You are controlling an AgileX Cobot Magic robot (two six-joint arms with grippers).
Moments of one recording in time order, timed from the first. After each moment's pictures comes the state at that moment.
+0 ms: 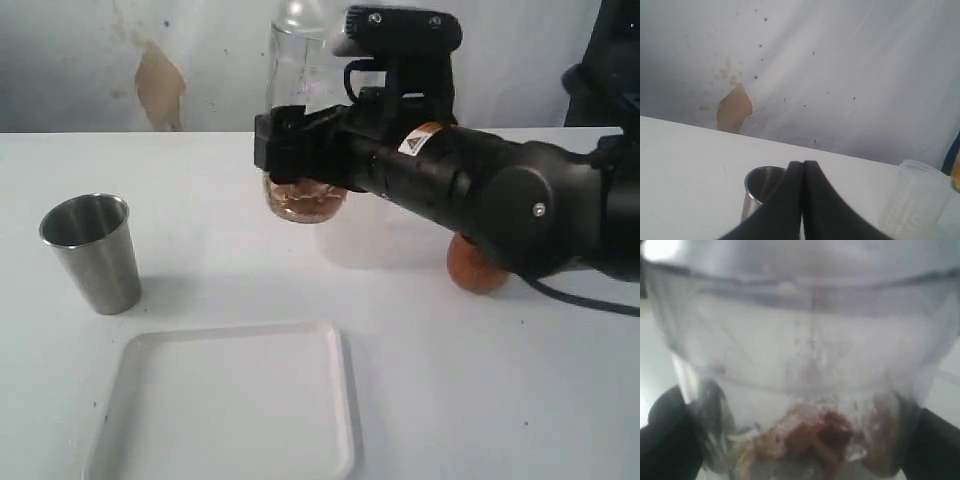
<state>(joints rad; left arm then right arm) 0.20 0.53 -0.01 0.71 -0.62 -0.96 0.64 1.49 -0.90 0.47 -0.30 -0.18</state>
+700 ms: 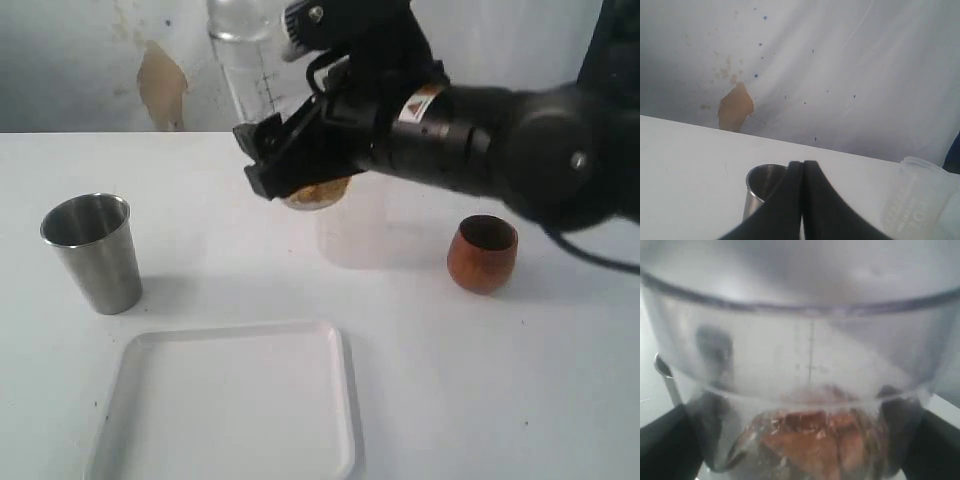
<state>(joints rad) 0.20 0.53 -0.01 0.72 -0.62 -0.96 0.61 1.42 -0.98 0.39 -0.10 -0.52</state>
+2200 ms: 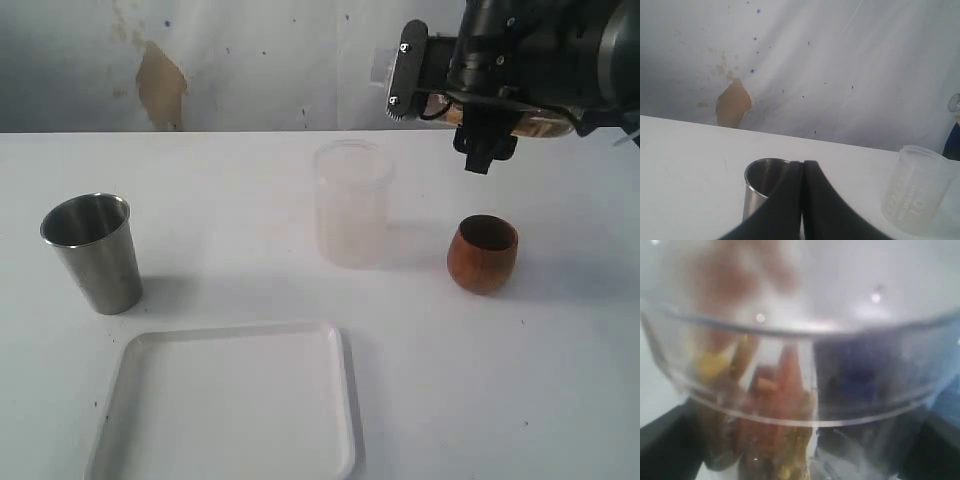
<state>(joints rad) 0.20 0.53 -0.01 0.77 -0.61 -0.96 0.38 1.77 -1.37 -1.16 0.80 0.00</state>
